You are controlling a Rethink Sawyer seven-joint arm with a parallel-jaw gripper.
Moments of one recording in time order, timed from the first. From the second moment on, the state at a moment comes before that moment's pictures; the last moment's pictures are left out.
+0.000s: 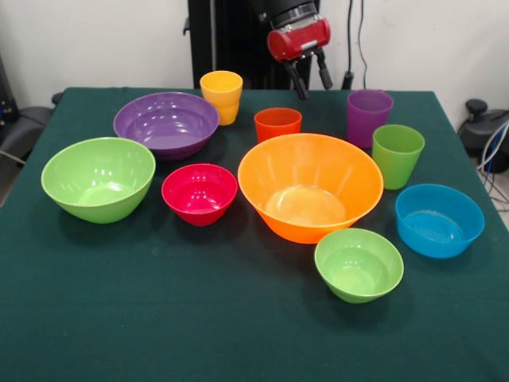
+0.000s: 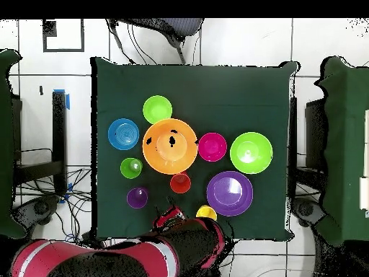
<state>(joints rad) 0.19 -0.22 -0.56 1.95 -0.92 -1.11 2.24</state>
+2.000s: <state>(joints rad) 0.28 -0.09 -0.72 1.95 -0.75 -1.11 2.24</state>
